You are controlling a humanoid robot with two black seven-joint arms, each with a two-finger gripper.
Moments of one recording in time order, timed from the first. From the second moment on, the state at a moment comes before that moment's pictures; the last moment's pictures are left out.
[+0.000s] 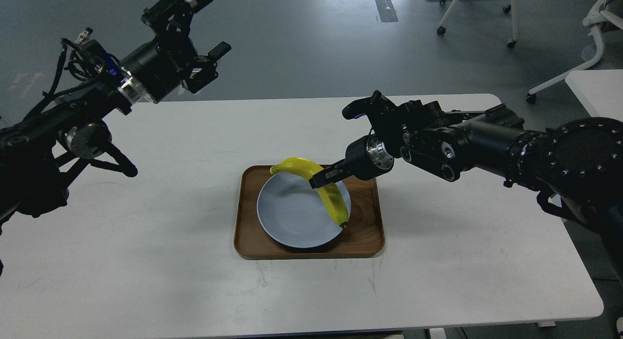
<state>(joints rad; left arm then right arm) -0.99 0.47 -0.43 -0.82 0.30 -0.49 -0.49 1.33 0.00 -0.55 0.56 -0.97 0.49 0.49</state>
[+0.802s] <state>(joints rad) -0.99 0.47 -0.44 -0.82 0.30 -0.49 -0.49 1.30 0.00 -0.54 0.56 -0.90 0.49 0.49</state>
